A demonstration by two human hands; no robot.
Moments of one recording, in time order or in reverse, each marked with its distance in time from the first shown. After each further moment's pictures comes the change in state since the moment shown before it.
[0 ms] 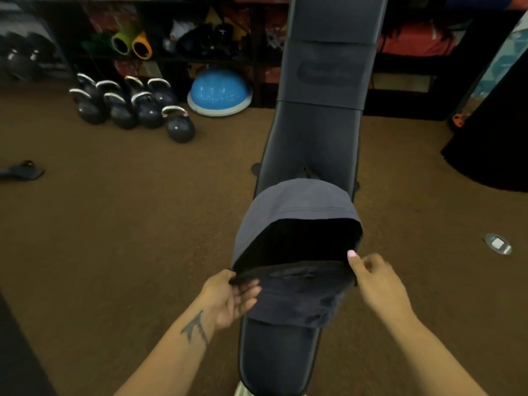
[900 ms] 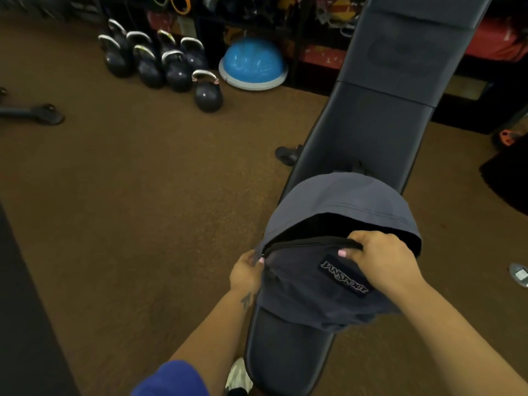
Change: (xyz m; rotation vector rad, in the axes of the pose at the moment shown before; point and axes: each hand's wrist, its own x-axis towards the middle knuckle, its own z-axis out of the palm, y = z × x) left_hand 0.096 -0.013 -0.023 0.303 0.229 0.363; right_hand 0.021 -0.097 0.032 -0.553 -0.067 -0.513
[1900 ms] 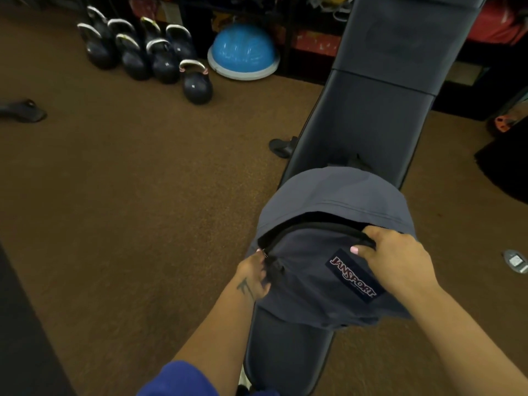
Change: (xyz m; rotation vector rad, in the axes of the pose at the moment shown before) left_hand 0.019 0.023 0.023 -0.519 -0.186 -0.512; right_hand 0.009 0.013 0.003 -0.068 0.125 0.082
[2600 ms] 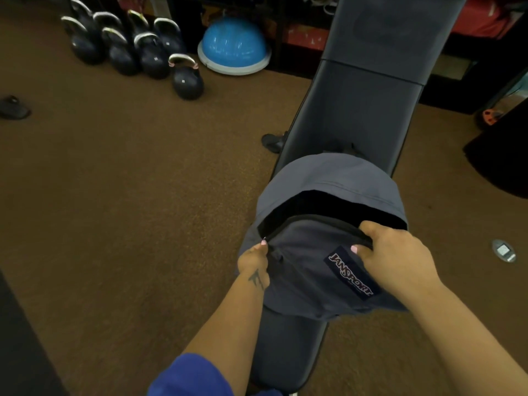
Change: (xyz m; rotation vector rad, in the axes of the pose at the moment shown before) left_hand 0.025 -0.017 0.018 0.116 0.132 0.288; right_hand -0.022 0.001 -0.014 -0.051 -0.067 0.021
